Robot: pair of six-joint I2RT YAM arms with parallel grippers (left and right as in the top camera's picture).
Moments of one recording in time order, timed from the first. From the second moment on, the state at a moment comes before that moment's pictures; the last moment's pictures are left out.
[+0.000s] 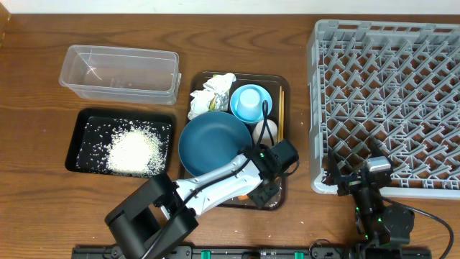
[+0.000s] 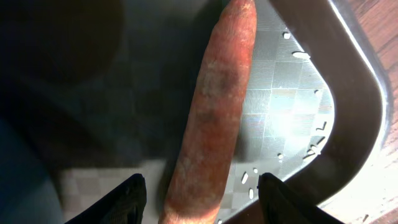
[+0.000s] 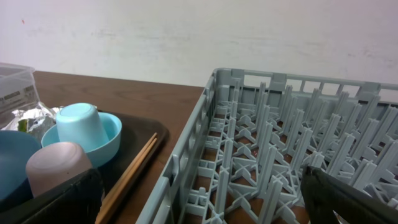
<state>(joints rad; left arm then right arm) -0.97 1.80 1.10 -0.80 0.04 -0.14 -0.04 0.01 0.01 -0.05 -0.24 -0.01</state>
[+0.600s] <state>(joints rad) -0.97 1.80 1.06 -0.75 0.04 -0.14 -0.04 0.01 0.01 -0.05 -0.24 -0.01</state>
